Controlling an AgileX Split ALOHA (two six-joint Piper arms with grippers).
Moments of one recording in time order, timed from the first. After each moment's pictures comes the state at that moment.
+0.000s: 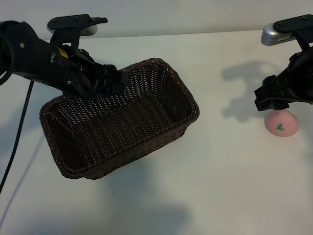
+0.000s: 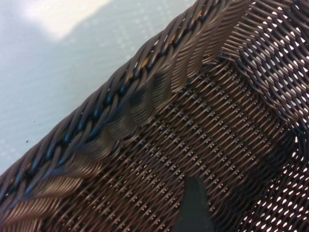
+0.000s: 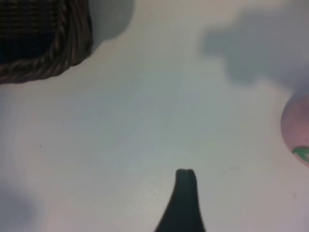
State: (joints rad) left arm -0.38 1.58 -1.06 -0.30 0.53 -0.01; right arm 0.10 1.45 -1.03 0.27 0.86 -0.22
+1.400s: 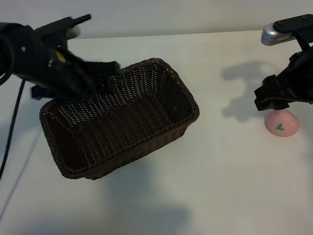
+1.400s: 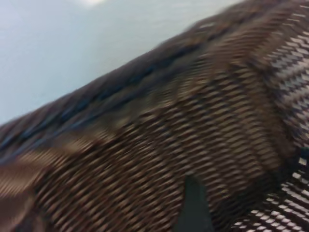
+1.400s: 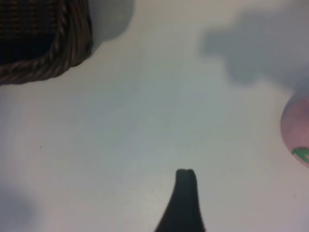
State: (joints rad) left arm -0.38 1.58 -1.06 -0.11 0.59 -0.47; right arm 0.10 1.45 -1.03 0.27 0.86 -0.22
